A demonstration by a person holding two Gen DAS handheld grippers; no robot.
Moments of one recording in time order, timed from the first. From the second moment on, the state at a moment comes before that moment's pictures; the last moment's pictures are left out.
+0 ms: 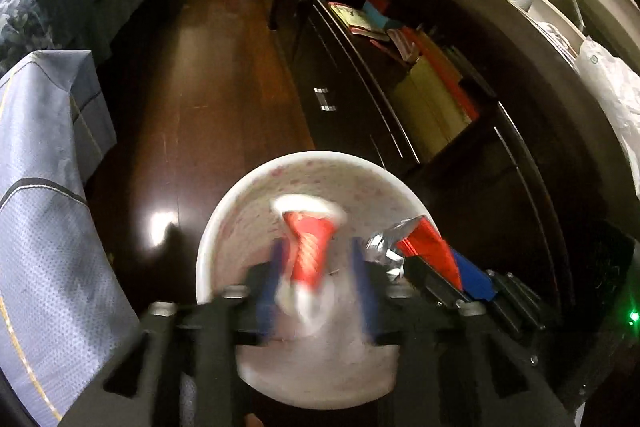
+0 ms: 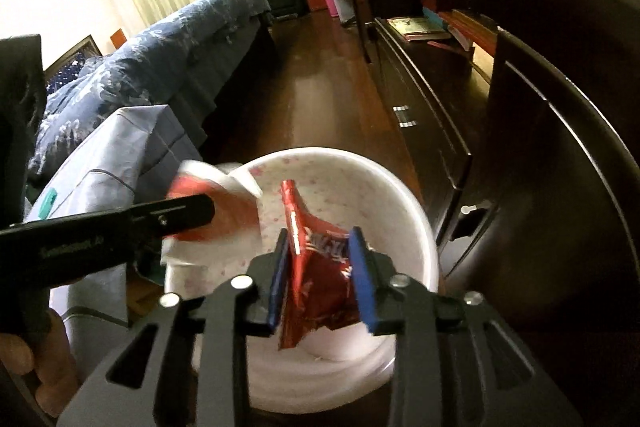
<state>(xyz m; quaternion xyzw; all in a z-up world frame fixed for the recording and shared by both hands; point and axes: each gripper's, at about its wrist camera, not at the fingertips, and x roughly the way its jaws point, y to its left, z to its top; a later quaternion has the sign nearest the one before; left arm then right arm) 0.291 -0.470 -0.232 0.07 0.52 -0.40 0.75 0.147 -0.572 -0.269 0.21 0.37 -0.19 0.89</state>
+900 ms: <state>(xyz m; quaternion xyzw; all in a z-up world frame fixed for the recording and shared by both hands) 0.245 -0.209 -0.106 -0.01 0.32 -0.20 0.92 0.124 -0.425 -0.158 0.06 0.29 -0.10 0.95</state>
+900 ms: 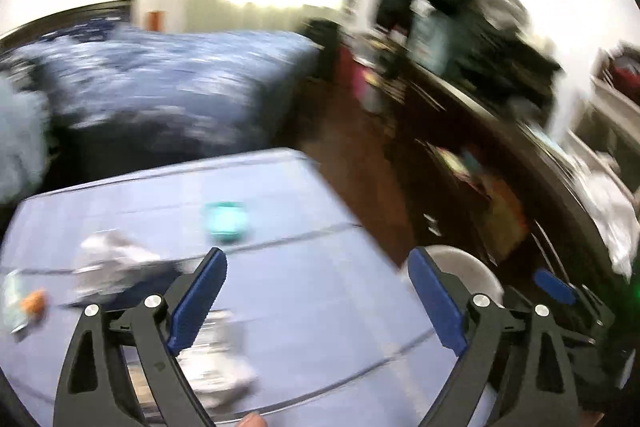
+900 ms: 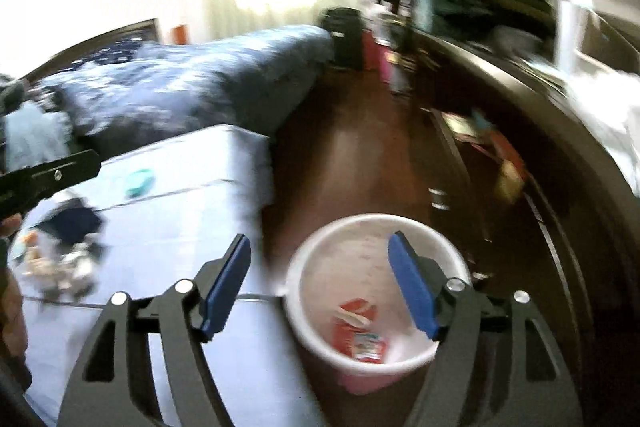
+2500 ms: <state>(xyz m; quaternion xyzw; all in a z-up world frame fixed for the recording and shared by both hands) 0.319 0.084 -0.205 -0.12 0.41 0.13 0.89 0.203 -0.147 -0.171 -0.04 0.36 0.16 0.92</state>
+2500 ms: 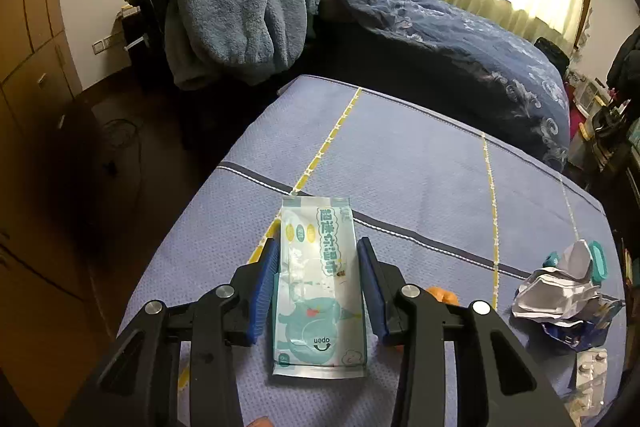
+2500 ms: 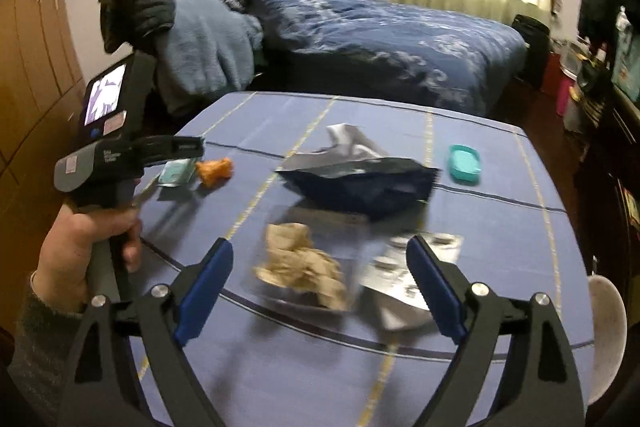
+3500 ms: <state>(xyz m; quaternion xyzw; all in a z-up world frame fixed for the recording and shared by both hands) 0.324 0.077 -0.213 -0.12 0.43 0.11 0.89 0.234 -0.130 -0.191 -0.05 0.43 0.17 0.88</state>
